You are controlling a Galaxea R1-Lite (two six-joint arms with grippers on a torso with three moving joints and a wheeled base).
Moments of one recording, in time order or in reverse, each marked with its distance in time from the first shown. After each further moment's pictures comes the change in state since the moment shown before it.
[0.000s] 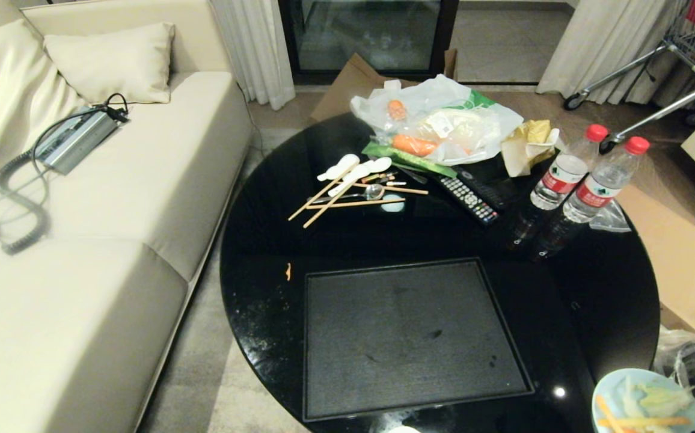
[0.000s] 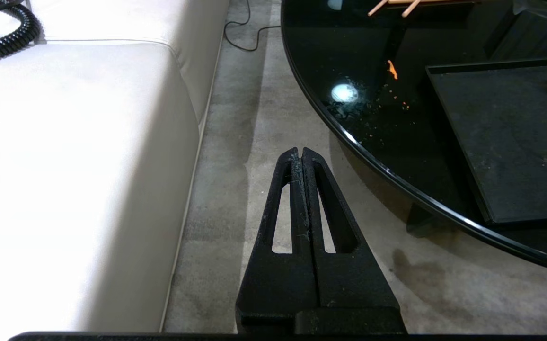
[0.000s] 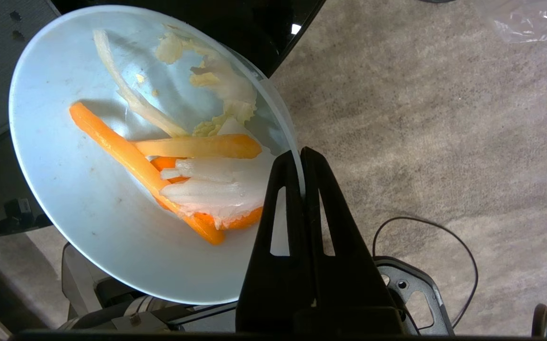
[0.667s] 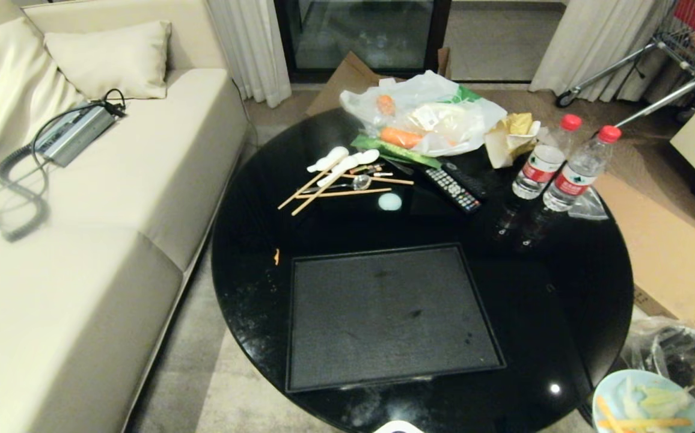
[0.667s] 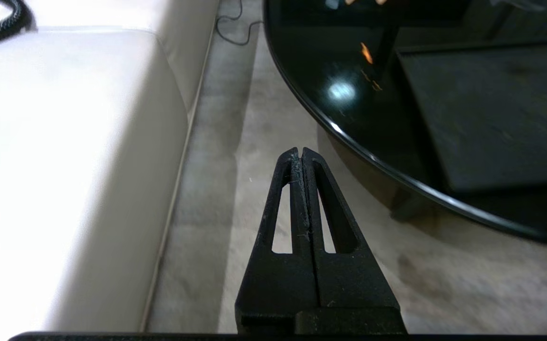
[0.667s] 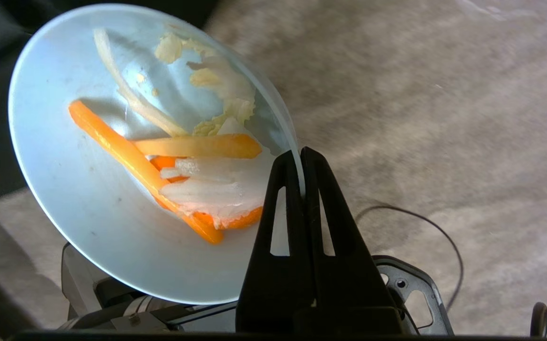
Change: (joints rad) left arm 0.001 0.000 0.000 0.000 0.000 0.000; right arm 0.000 0.000 0.002 0.001 0.000 0.000
